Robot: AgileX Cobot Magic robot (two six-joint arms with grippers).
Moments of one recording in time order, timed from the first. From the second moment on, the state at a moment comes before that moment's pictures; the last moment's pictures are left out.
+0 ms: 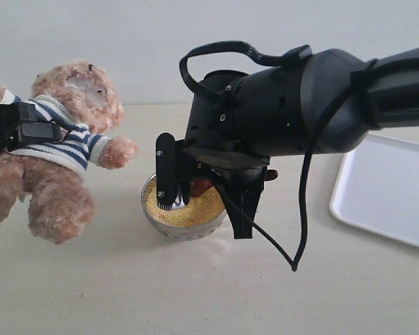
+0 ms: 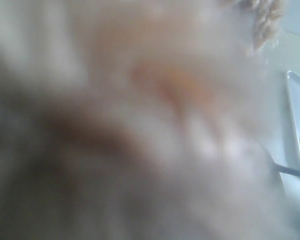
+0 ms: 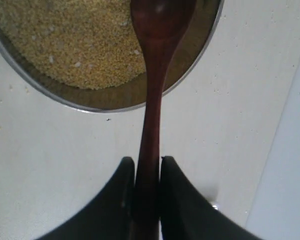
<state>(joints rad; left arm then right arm) 0.11 1.53 -0.79 -1.41 0.61 1.25 0.93 1.88 -1.28 -0.74 0.86 -0.23</state>
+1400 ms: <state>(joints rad) 0.11 1.53 -0.79 -1.38 0.65 1.26 0.90 1.75 -1.28 -0.55 0.82 -0.21</state>
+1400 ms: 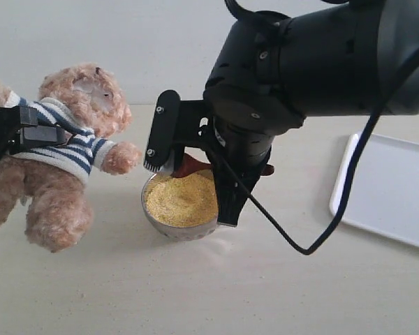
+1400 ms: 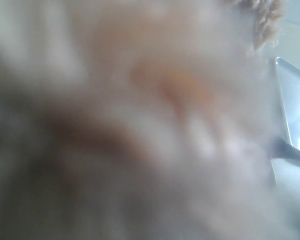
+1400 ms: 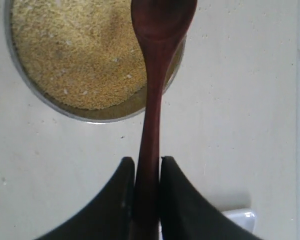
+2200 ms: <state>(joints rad) 0.11 1.53 -0.79 -1.38 0.66 1.26 0.85 1.87 -1.28 -0.45 0.80 -0.23</state>
